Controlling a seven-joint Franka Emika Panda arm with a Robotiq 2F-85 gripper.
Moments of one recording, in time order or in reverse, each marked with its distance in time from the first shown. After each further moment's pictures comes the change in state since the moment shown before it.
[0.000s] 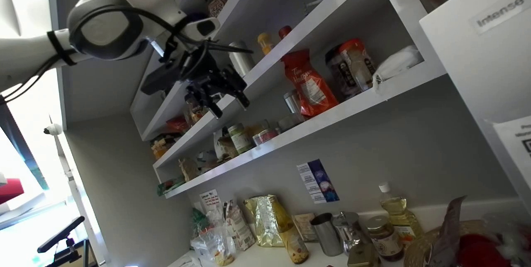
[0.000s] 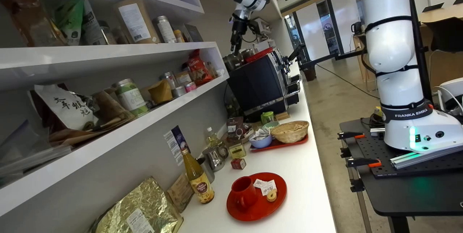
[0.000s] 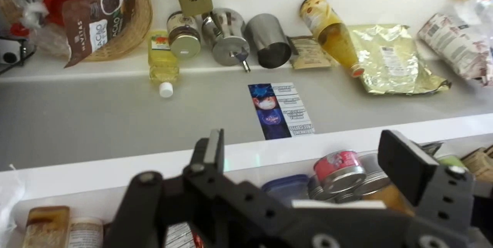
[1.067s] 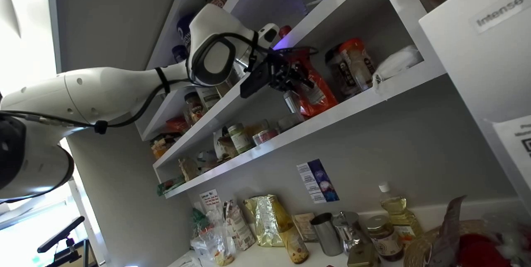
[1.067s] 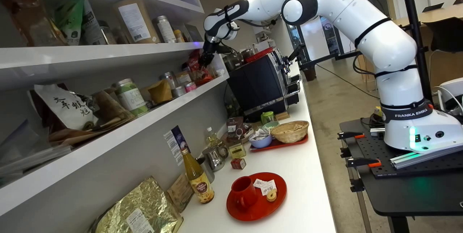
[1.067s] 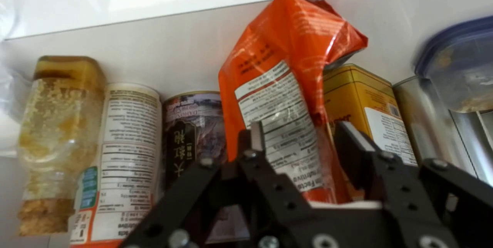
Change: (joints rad) arm 0.085 0.562 0.057 0.581 -0.112 0.449 0.335
